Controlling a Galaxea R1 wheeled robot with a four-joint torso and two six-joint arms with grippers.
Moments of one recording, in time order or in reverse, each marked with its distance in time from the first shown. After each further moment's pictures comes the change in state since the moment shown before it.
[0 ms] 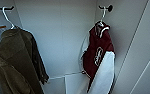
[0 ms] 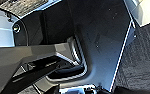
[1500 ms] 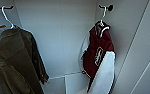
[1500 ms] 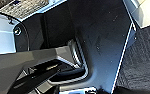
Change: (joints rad) left arm -0.456 -0.161 0.420 0.024 0.366 -0.004; right arm 0.009 0.000 0.002 0.007 0.005 0.003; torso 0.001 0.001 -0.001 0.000
